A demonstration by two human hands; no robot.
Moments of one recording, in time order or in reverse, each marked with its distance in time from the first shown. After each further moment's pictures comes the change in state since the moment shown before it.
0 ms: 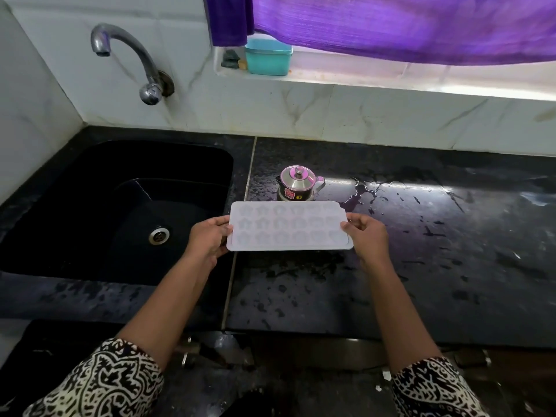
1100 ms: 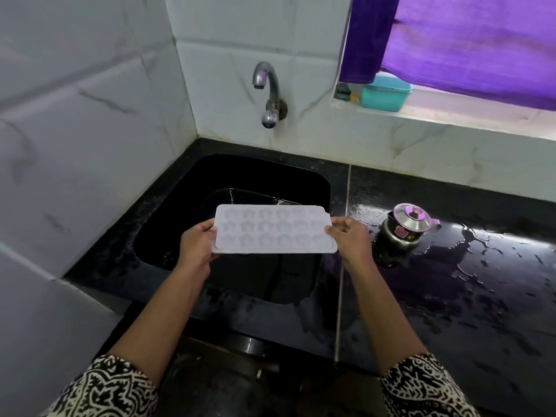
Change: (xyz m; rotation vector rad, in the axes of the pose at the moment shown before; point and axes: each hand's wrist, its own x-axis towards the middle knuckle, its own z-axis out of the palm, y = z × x) left_hand 0.030 0.046 -0.224 -0.140 0.310 0.135; right_hand -0.072 -0.102 0.228 -0.023 -0.249 -0.119
